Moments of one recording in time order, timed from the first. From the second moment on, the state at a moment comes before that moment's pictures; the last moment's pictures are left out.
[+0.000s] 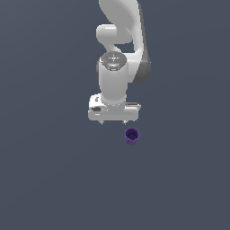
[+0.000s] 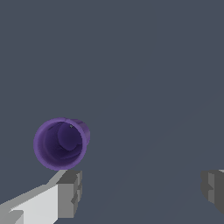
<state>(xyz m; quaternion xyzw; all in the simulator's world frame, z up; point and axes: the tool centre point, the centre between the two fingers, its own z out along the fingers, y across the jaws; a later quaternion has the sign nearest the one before) 0.004 -0.007 0.174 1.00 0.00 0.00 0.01</state>
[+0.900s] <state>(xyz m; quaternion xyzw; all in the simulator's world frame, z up) 0.004 -0.015 0.163 1.00 -0.01 -0.02 0.01</state>
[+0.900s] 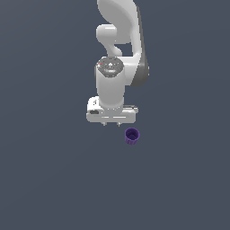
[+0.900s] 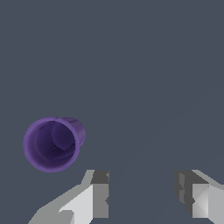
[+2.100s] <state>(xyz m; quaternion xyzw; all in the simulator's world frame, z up) 0.007 0.018 0.104 0.95 -0.19 -0.24 -0.11</state>
